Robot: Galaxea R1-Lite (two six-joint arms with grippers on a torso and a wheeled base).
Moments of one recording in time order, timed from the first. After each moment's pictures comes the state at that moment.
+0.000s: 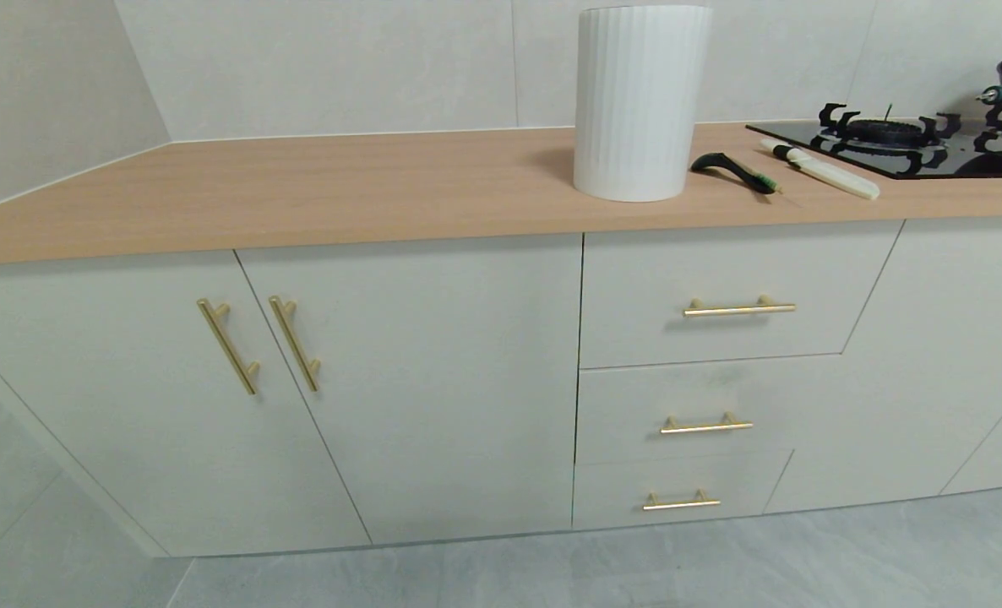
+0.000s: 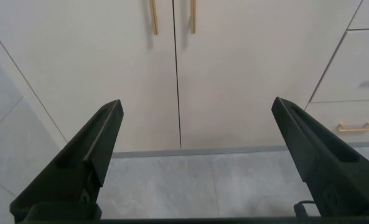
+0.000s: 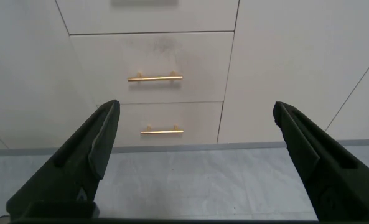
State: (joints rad) left arm 0.01 0.00 0.00 0.00 0.02 0.00; right arm 0.00 0.00 0.00 0.00 0.03 -0.01
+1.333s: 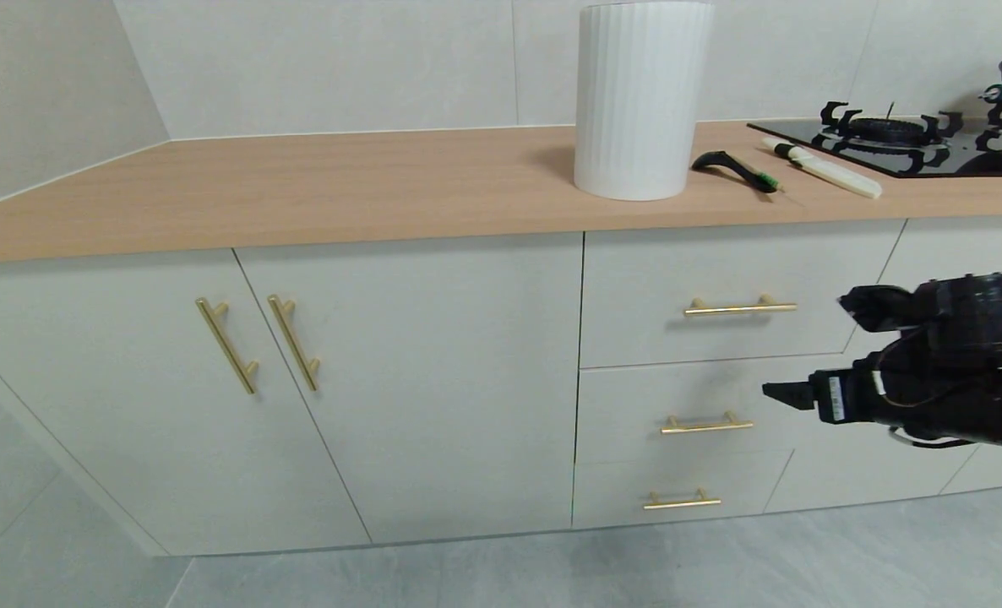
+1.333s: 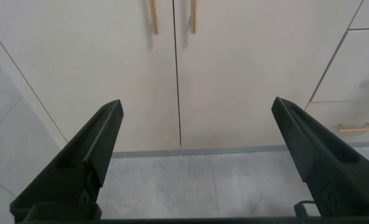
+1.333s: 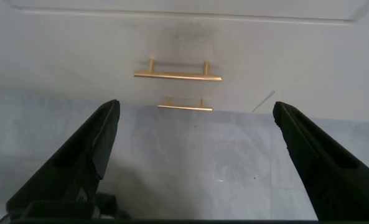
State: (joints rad) left arm 0.01 0.00 0.00 0.00 0.02 0.00; right arm 0.12 1.74 -0.77 -0.40 0.04 0.00
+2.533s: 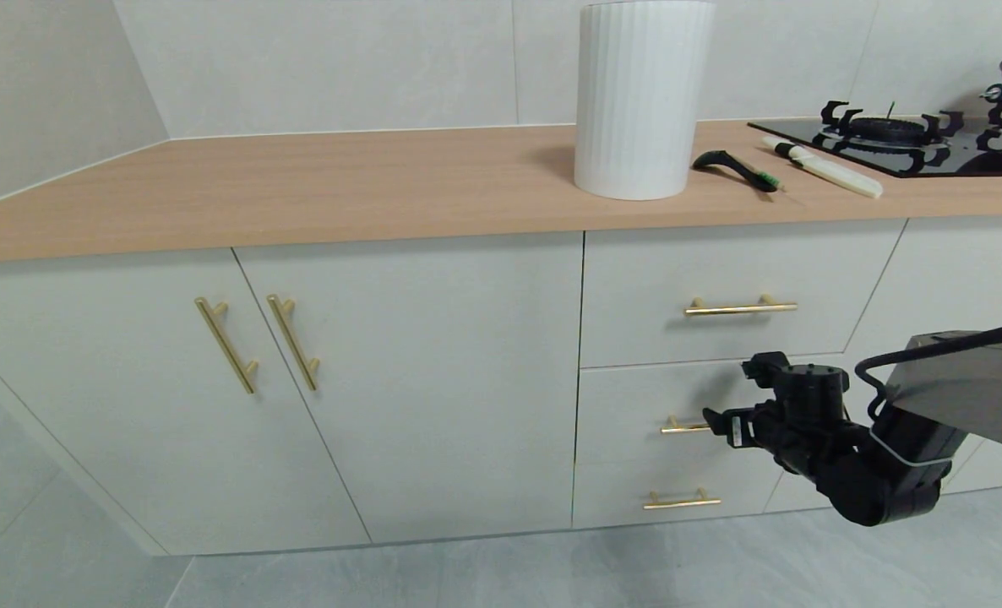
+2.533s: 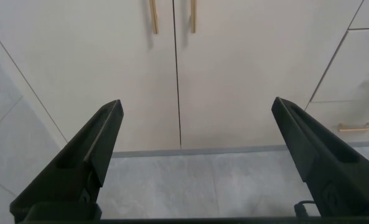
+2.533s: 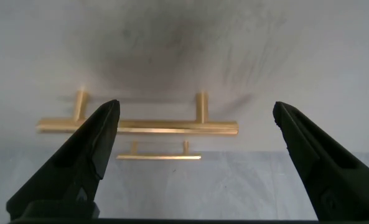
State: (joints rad) left arm 0.01 0.00 0.00 0.00 0.02 0.00; right arm 0.16 2.37 -0.85 -1.10 -0.16 -0.01
